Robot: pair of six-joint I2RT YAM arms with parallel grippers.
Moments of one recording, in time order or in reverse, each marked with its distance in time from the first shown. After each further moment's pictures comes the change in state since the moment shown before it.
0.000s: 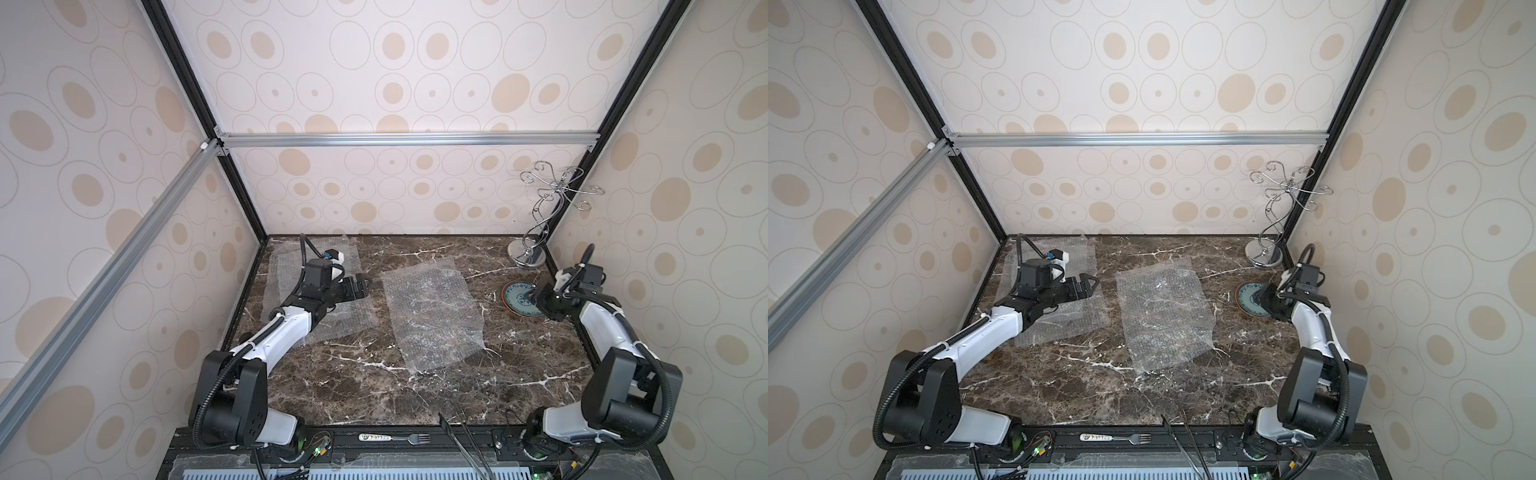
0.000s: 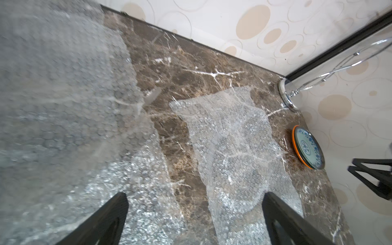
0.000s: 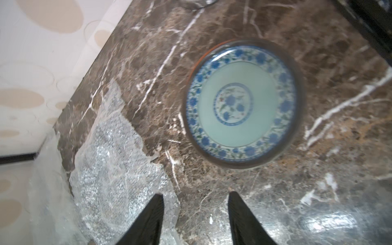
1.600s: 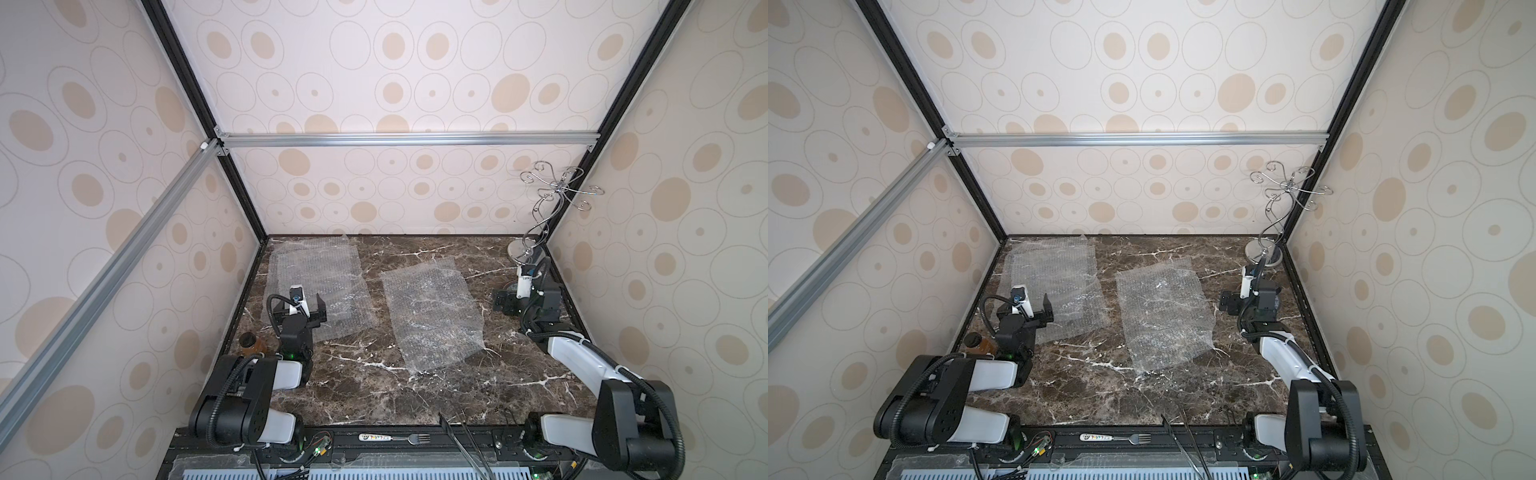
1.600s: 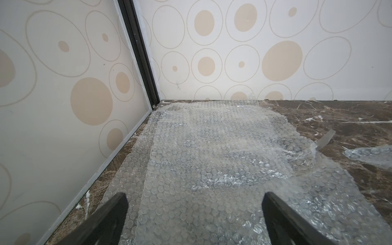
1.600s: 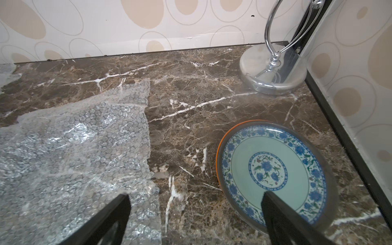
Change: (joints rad) left arm 0.129 0.034 -0.674 1.144 -0.606 0.469; right arm 0.283 -0.117 -0.415 0.684 0.312 -0.323
